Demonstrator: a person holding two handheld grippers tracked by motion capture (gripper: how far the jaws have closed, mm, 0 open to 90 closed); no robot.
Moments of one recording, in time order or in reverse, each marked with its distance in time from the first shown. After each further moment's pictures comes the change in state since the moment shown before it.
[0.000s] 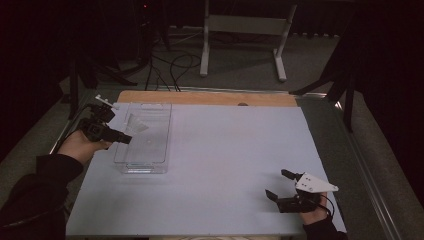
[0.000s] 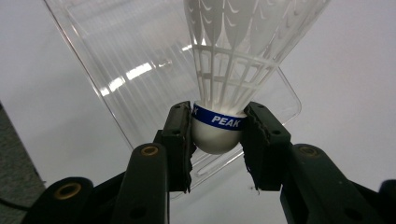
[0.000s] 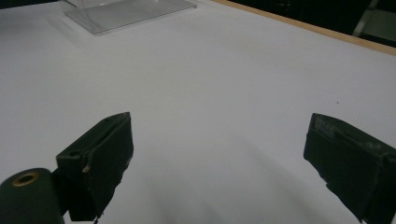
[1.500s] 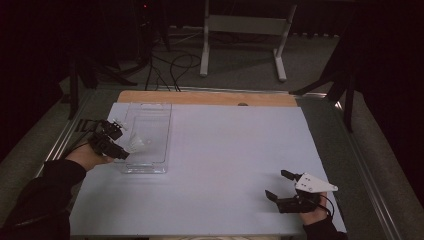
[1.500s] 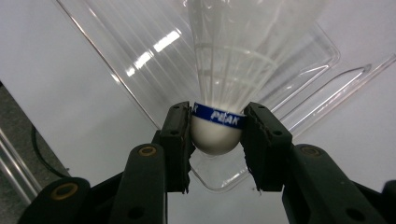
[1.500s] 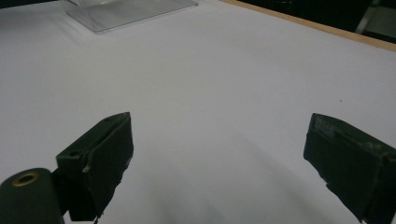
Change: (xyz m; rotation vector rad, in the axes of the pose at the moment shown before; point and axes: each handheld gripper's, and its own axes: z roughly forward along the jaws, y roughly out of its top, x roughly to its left) left arm 0.007 -0.021 0.051 0.165 0.142 0.173; right arm 0.001 0.000 0.000 0.007 0.005 0.008
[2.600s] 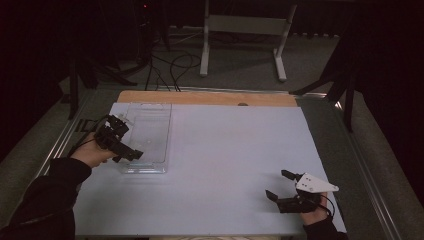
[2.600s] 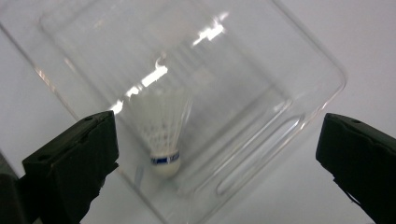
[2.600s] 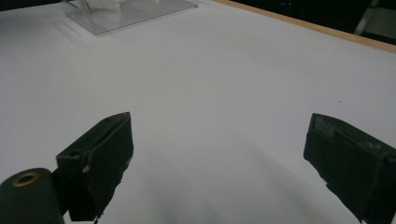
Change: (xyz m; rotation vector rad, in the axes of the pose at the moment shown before) left arm -0.015 0.018 -0.012 -0.159 -0.052 0.044; right arm -0.001 0.000 -0.001 -0.004 -0.001 -0.002
